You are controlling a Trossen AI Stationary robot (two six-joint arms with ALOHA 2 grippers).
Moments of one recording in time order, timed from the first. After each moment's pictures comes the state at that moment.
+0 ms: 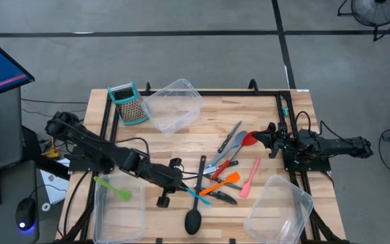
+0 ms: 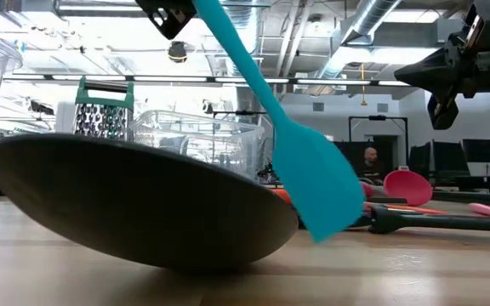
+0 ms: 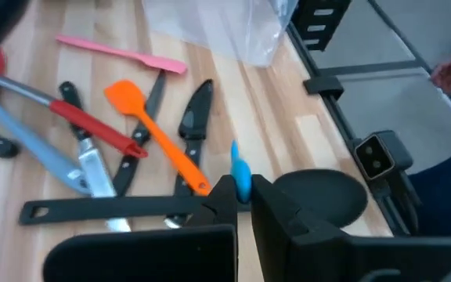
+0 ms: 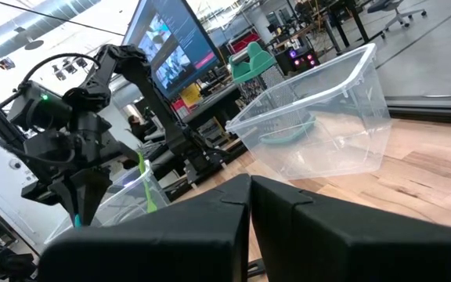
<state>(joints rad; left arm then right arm) -0.43 1.48 1.03 -0.20 -0.12 -0.19 0.06 0.01 0.01 0.06 0.31 0.54</state>
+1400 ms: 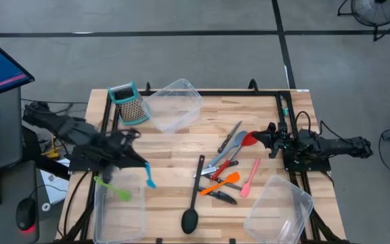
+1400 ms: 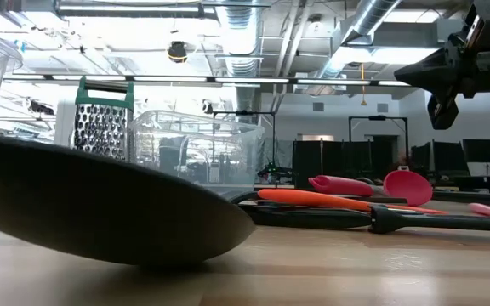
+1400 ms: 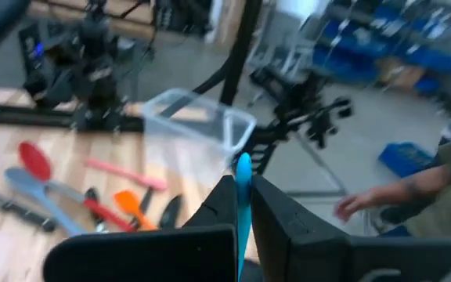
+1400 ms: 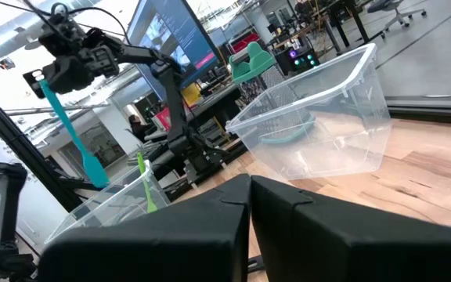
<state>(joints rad) -0.50 0.81 1.03 -0.40 -0.17 -0.29 0.06 0.01 0.01 0.06 0.31 0.54</state>
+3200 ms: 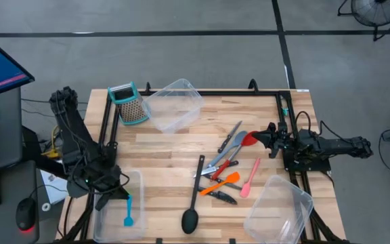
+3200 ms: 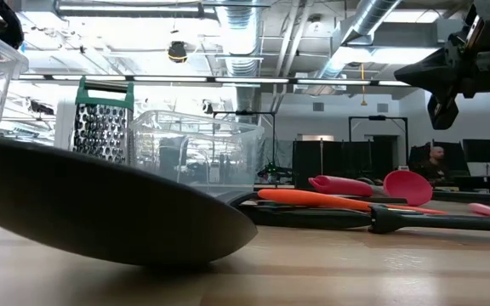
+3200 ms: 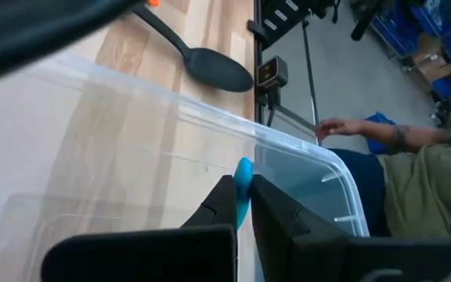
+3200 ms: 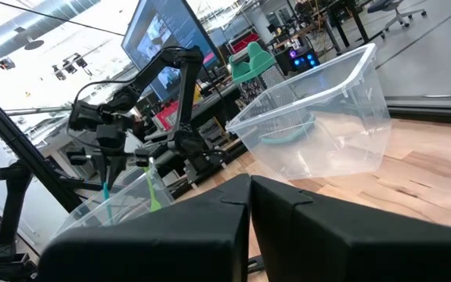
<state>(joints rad) -1.18 0.78 0.54 -0.43 -0.61 -1.24 0.06 0.01 0.01 0.06 0.31 0.54</state>
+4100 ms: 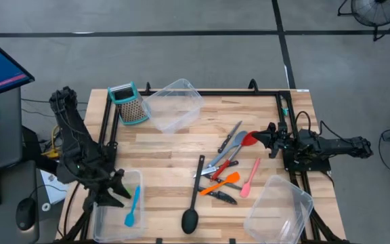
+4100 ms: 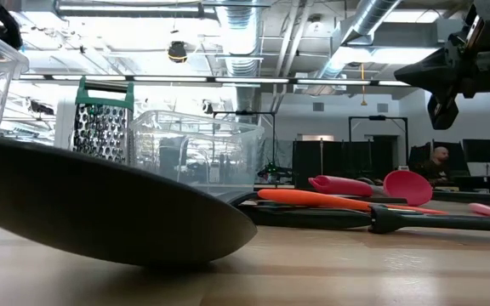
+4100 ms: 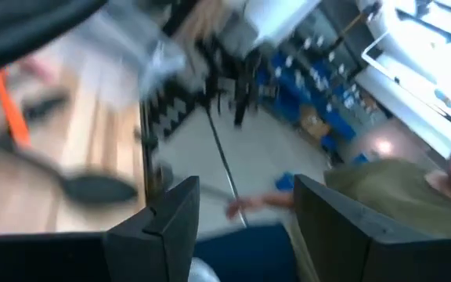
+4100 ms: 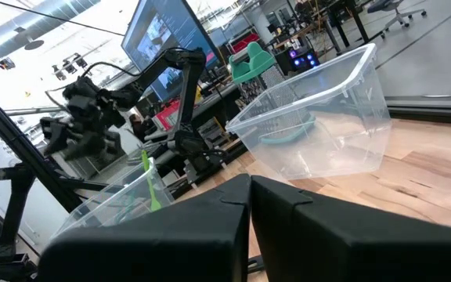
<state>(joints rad) -1.14 0.74 0.54 0.09 -0.67 -0.81 0.06 0.01 0.01 0.06 0.31 0.54</state>
